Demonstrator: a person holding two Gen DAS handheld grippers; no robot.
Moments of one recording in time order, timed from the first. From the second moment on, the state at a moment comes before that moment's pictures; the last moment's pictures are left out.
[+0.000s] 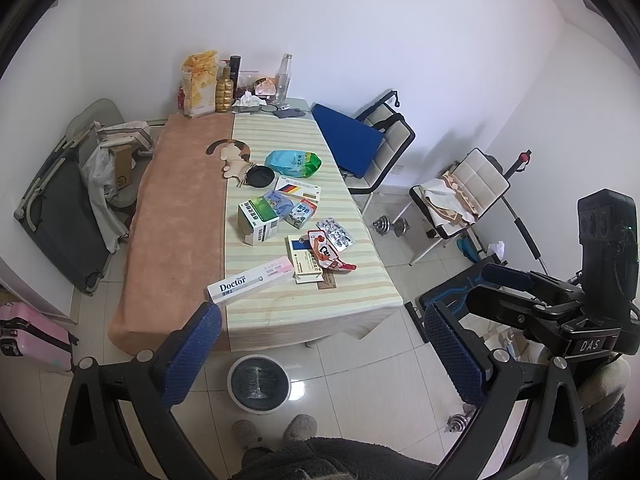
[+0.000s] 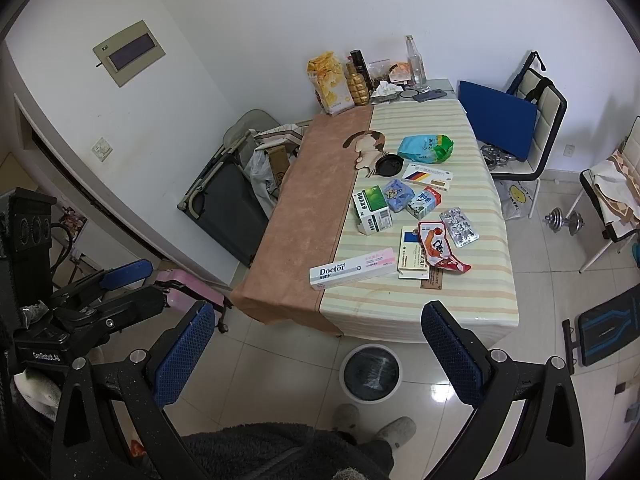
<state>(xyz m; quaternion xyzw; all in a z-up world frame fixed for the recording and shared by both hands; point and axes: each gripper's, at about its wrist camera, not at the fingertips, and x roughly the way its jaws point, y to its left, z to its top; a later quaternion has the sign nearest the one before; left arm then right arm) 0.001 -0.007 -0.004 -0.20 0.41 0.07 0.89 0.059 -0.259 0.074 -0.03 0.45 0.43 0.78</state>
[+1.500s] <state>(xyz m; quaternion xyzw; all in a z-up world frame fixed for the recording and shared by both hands) 0.261 0.036 -0.370 0.09 0.73 0.06 0.68 0.357 -0.193 -0.256 -0.09 0.67 0.18 0.71</state>
